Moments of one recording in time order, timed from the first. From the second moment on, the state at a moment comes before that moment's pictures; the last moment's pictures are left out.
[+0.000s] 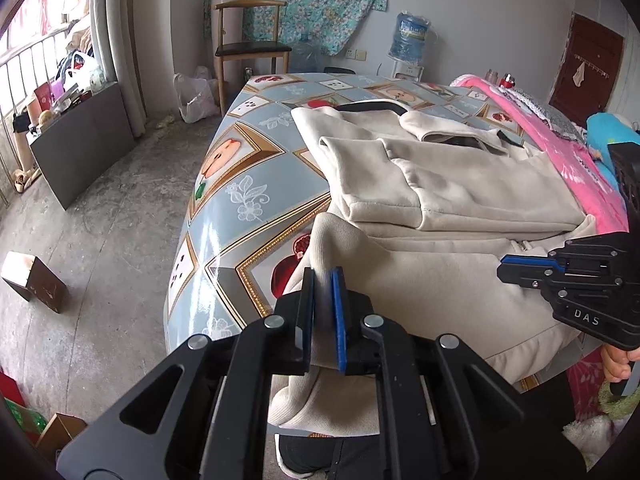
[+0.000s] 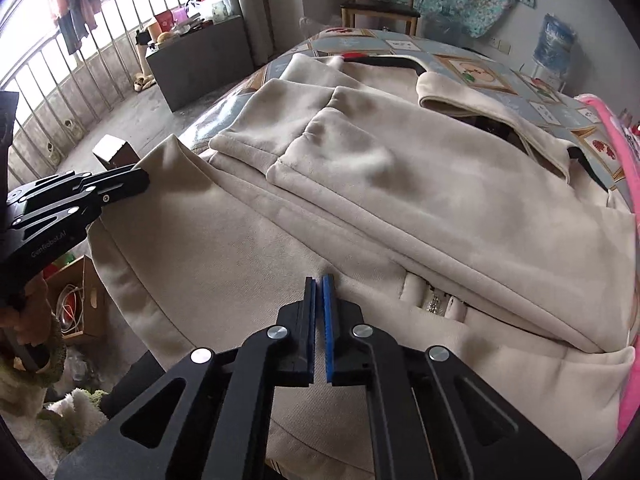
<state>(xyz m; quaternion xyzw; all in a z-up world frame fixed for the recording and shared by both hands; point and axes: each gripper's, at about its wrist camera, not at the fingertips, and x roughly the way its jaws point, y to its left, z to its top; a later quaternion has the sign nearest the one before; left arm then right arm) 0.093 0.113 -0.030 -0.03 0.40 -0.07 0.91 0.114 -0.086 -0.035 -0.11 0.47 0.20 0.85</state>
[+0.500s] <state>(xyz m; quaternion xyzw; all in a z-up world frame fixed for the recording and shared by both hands) 0.098 0.065 -0.016 -0.02 0.39 -0.17 0.90 0.136 -0.082 -0.049 -0.11 0.46 0.16 0.86</state>
